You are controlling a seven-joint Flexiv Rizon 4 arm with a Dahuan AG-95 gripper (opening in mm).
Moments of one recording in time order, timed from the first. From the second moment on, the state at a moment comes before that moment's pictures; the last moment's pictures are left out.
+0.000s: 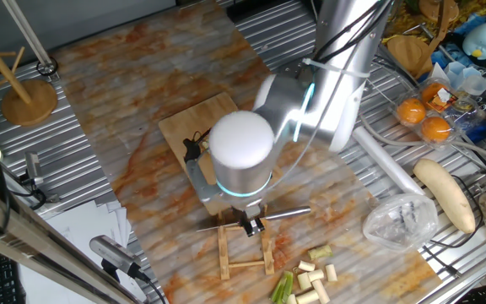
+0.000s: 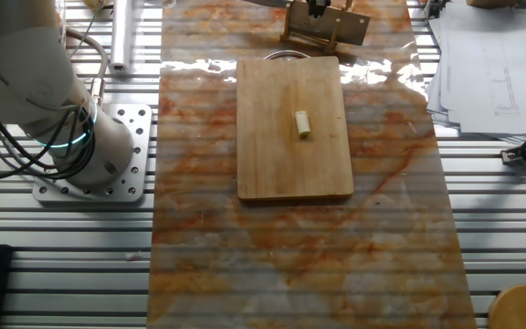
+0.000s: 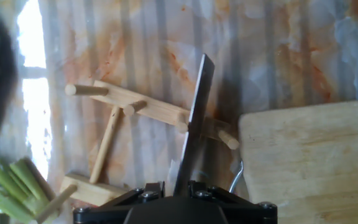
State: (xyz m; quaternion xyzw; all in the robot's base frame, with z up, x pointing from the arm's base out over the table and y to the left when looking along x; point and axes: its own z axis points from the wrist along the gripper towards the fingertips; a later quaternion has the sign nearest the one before) arm 0.469 0.312 0.068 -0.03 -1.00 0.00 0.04
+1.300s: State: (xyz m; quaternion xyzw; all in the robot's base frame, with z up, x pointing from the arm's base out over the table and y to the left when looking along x) arm 0.468 0.313 0.036 -0.06 -1.00 0.03 0.03
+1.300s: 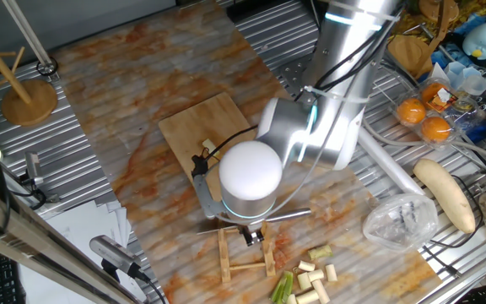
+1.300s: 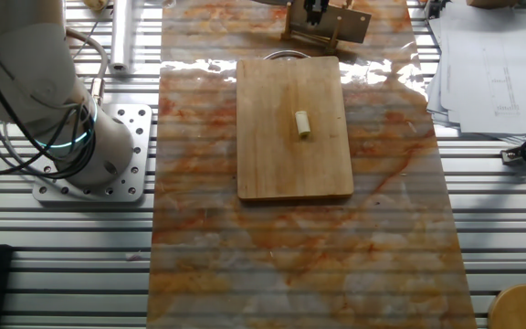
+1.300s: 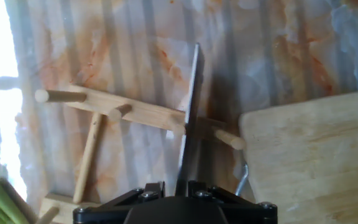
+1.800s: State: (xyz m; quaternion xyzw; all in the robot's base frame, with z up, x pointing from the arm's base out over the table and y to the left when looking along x) arm 0.466 0.311 0.037 -0.05 -1.00 0.05 0.03
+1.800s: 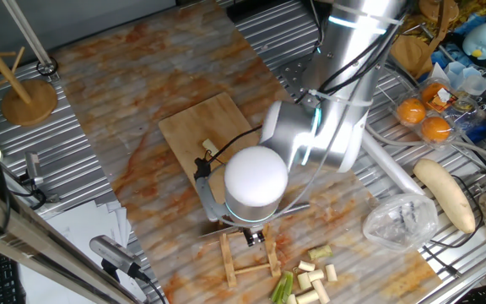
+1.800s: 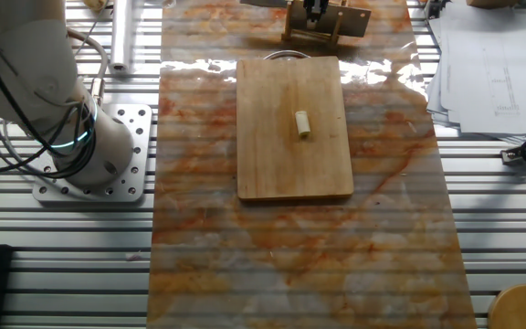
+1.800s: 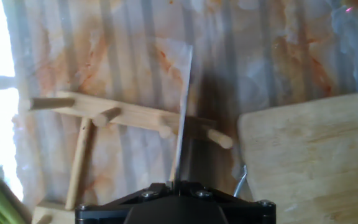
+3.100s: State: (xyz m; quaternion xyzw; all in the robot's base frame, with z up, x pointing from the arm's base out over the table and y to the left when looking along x) arm 0.490 0.245 0.168 -0.01 -1.00 -0.02 0.08
